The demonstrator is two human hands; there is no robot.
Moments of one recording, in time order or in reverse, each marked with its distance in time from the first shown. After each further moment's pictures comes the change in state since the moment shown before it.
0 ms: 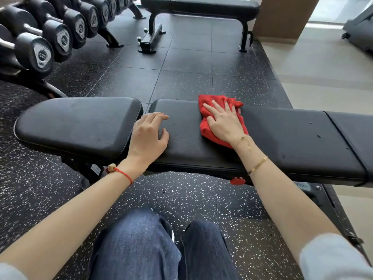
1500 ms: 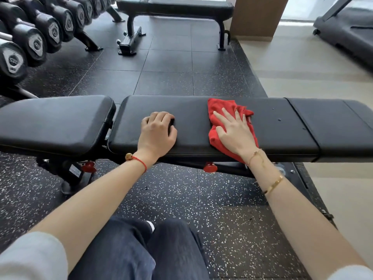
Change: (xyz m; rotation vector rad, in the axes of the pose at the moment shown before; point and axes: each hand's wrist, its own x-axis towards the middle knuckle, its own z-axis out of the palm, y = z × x) left_hand -0.006 0.078 0.058 0.112 -0.094 0.107; right_hand -0.100 0.090 -0.024 -0.020 0.095 0.104
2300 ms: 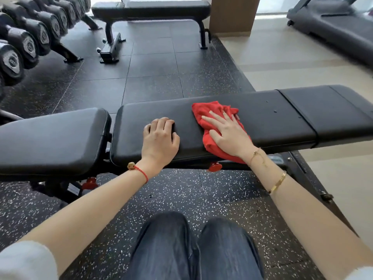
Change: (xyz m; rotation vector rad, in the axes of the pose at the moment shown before) left_hand 0.000 -0.007 0.001 0.051 -0.063 0.053; right_hand -0.009 -0.022 0.008 0.096 0.002 -0.082
